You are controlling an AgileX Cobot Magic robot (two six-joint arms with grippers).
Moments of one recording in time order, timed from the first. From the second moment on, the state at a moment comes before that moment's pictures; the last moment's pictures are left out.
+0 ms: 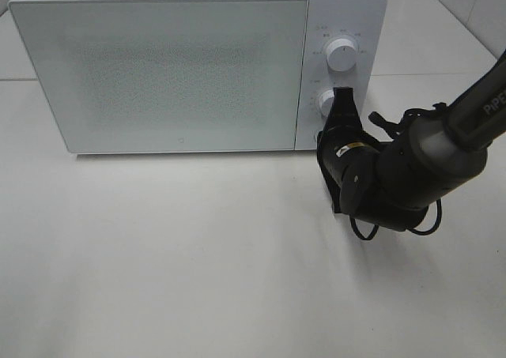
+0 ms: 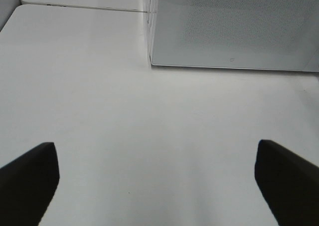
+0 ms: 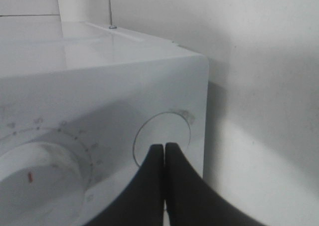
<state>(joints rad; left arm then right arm) 0.01 0.00 -0.51 -0.14 1.07 0.03 0.59 2.12 -0.82 0.79 -0.92 1.21</state>
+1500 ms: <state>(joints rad) 0.01 0.00 -0.51 -0.14 1.07 0.03 0.58 2.18 -0.92 0.87 -0.92 1.21</state>
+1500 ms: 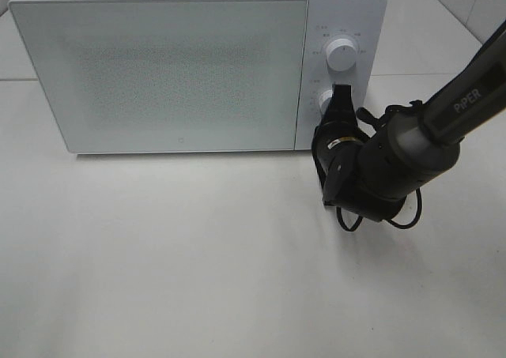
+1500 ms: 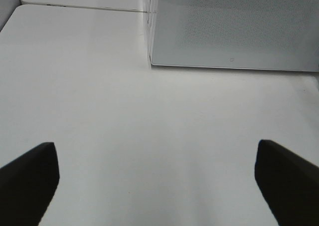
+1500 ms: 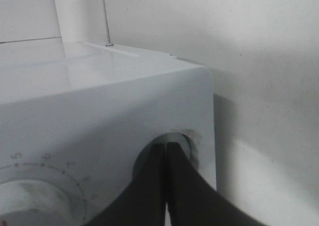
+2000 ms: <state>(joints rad) 0.01 0.00 -0.51 -0.14 1.07 0.03 0.58 2.22 -0.98 0.93 -0.94 1.19</state>
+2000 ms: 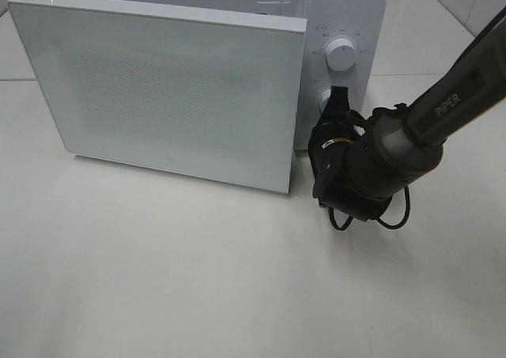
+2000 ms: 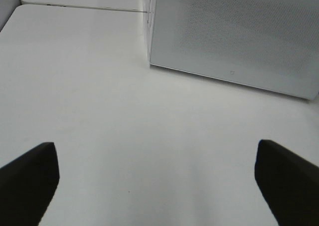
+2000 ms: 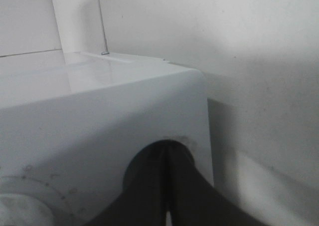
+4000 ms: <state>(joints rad) 0.01 0.00 -0.51 -0.14 1.07 0.03 0.61 1.79 -0.74 0.82 -0.49 0.44</state>
